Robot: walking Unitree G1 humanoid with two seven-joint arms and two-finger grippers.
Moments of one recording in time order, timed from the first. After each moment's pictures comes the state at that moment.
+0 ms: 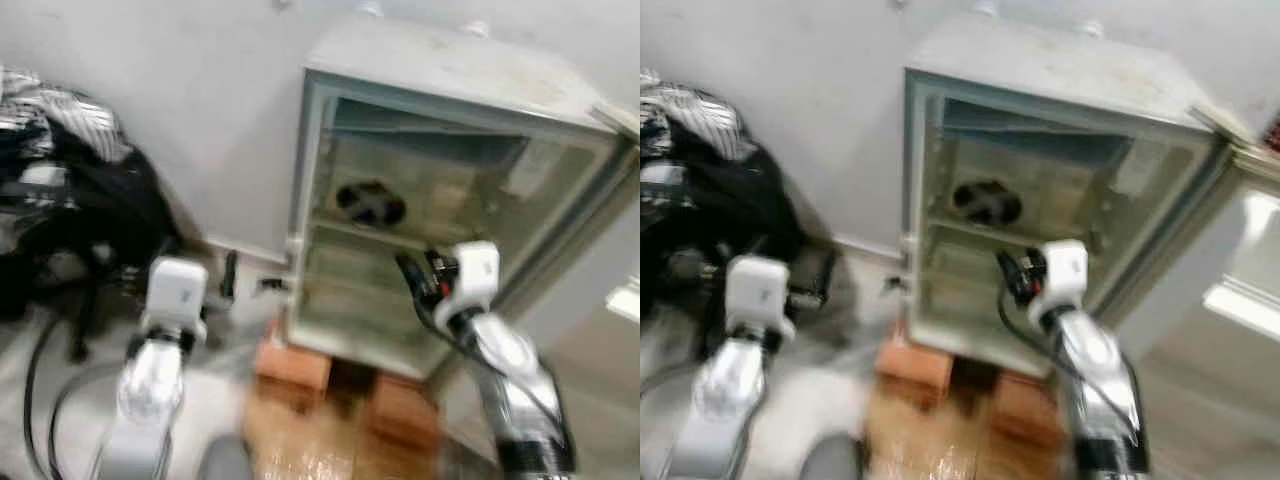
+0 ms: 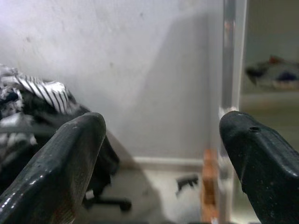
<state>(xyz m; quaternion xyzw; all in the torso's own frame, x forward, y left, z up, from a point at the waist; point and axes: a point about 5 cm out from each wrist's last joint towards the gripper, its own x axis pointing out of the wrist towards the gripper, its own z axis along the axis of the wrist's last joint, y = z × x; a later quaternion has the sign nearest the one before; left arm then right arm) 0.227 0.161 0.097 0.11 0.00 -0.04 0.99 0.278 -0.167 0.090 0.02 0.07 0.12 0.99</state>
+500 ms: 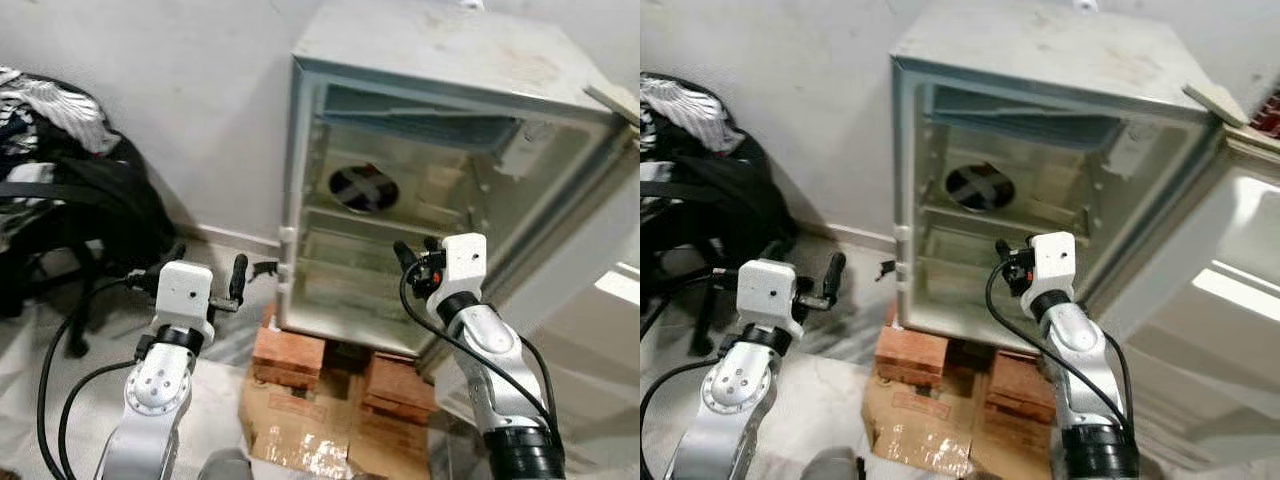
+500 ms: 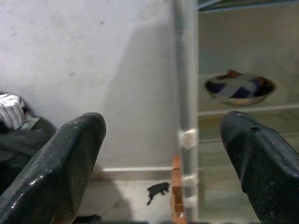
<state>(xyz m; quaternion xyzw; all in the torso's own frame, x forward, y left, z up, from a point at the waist) 0.236 0.155 0.108 0.10 -0.01 -0.05 0.99 0.289 -0.162 0.101 0.02 0.05 0.10 0.99</state>
